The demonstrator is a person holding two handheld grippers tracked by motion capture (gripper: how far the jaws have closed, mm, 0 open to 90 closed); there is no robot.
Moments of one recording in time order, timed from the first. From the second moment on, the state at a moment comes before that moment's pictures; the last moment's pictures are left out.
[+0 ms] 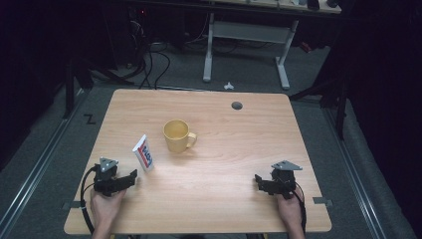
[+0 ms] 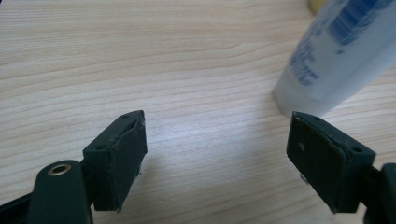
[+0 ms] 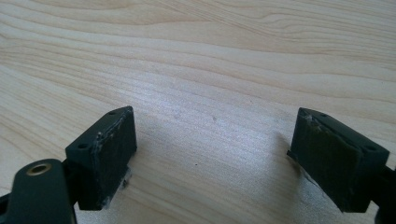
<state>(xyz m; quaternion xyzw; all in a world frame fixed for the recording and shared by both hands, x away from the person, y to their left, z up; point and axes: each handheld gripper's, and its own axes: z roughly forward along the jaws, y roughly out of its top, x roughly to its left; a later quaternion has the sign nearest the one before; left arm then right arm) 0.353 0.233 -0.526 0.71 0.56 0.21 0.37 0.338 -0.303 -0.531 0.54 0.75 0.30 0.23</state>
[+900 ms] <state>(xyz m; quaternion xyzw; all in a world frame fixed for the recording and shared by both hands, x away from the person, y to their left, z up) 0.333 0.212 -0.516 0.74 0.52 0.18 0.40 0.338 -0.303 -0.531 0.54 0.75 0.30 0.23</state>
